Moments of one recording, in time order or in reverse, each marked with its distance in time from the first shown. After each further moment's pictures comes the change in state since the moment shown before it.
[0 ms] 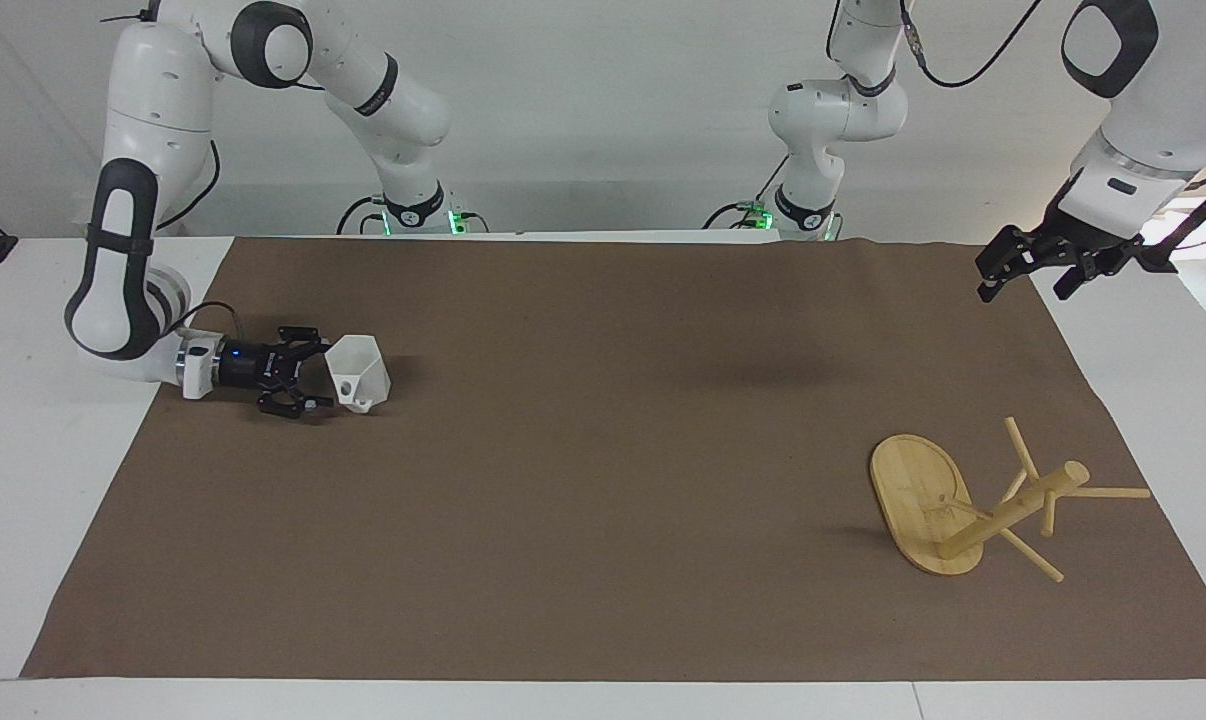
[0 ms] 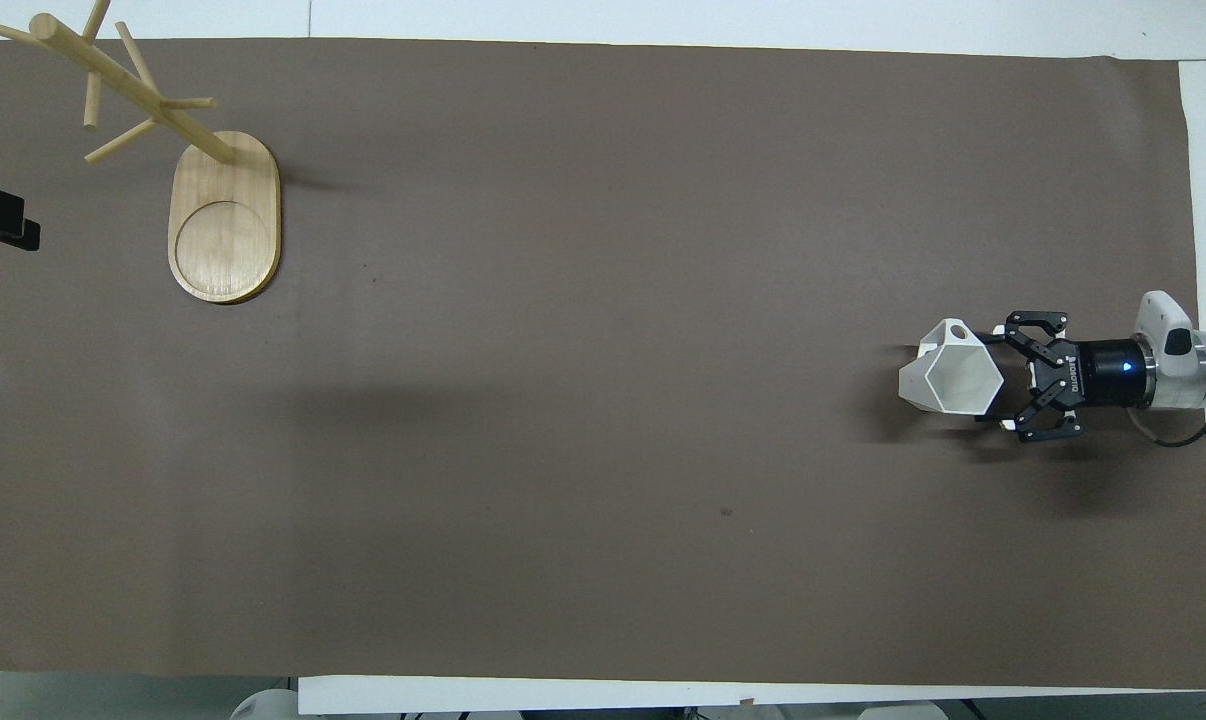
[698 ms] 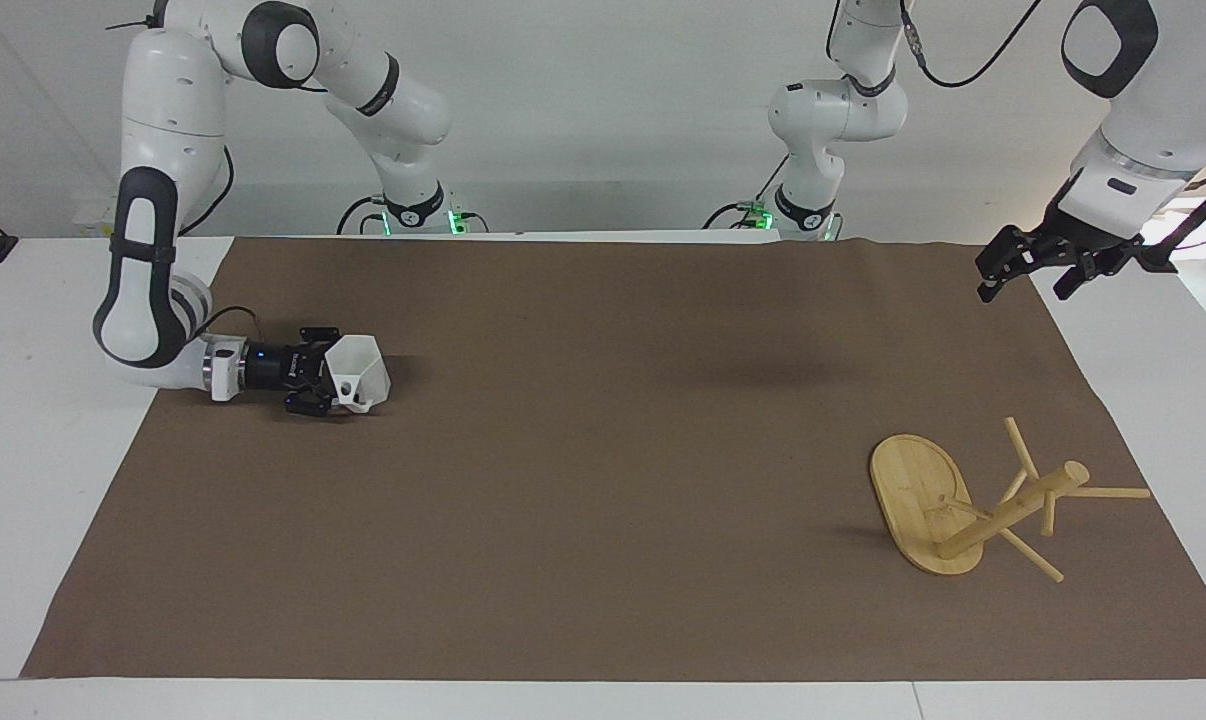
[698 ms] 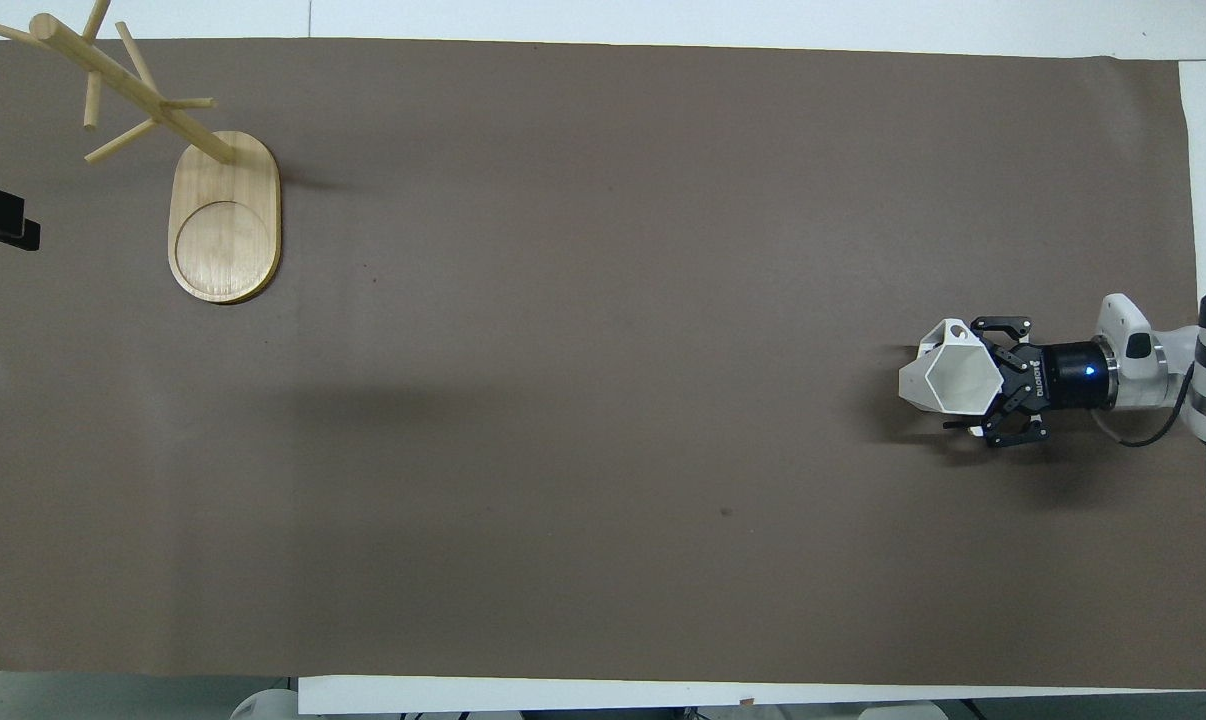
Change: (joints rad) left arm 0.000 0.000 0.000 0.000 0.000 0.000 0.000; right arm 0.054 -0.003 0.005 -0.046 0.036 -0.002 -0.049
